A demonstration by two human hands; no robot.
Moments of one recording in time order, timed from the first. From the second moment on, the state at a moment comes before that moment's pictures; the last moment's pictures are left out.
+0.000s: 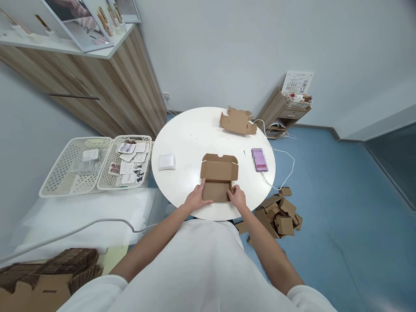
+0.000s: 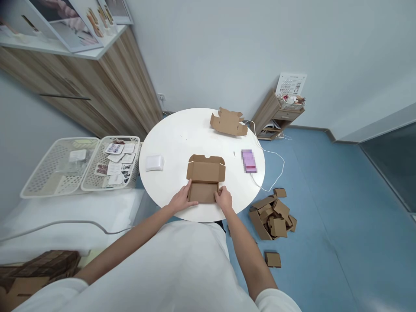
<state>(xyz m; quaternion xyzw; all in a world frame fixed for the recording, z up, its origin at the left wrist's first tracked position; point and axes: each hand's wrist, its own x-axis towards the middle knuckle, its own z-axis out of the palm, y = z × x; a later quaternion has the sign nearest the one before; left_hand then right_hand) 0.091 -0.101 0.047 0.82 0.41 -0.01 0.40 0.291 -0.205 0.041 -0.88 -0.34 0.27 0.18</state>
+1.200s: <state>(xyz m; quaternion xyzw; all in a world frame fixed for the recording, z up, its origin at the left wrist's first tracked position) 0.145 -0.119 0.025 0.57 0.59 0.17 0.55 0.337 -0.203 0.031 -0.71 -0.26 0.49 0.45</state>
